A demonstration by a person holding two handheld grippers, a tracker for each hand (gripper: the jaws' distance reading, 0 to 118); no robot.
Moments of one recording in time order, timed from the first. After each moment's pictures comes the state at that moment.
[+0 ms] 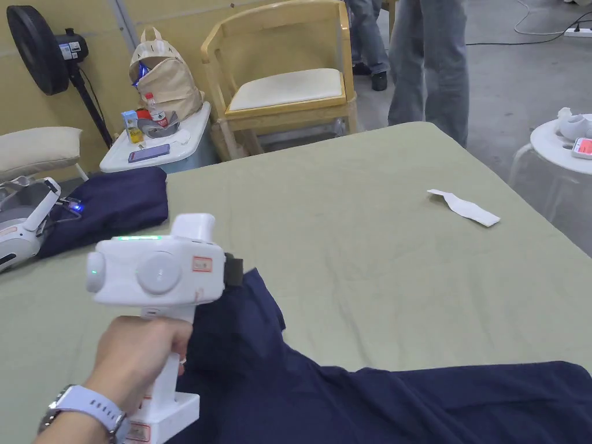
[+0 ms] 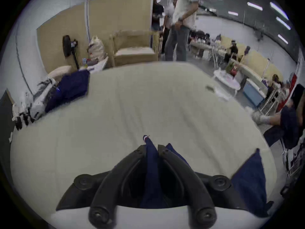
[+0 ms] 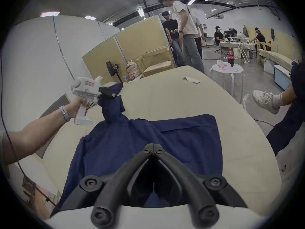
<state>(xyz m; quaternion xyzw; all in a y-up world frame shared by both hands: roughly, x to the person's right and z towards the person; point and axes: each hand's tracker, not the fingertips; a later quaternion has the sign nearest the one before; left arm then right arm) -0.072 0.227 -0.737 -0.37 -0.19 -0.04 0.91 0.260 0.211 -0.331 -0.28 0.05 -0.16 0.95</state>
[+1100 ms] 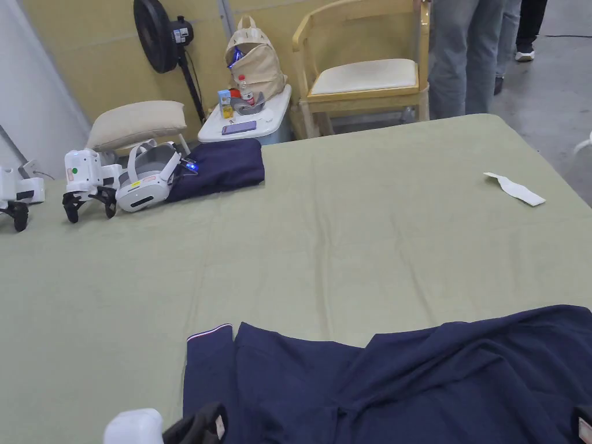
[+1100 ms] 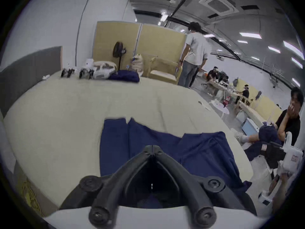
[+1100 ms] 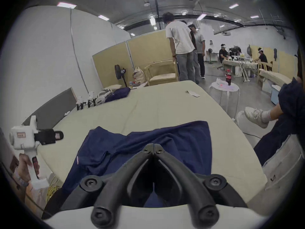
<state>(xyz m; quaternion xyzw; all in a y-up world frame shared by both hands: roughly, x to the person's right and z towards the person) -0.209 0.232 -0.309 -0.30 -0.07 0.11 0.95 0.213 0.243 -0.244 -0.23 0.06 -0.09 0.97</state>
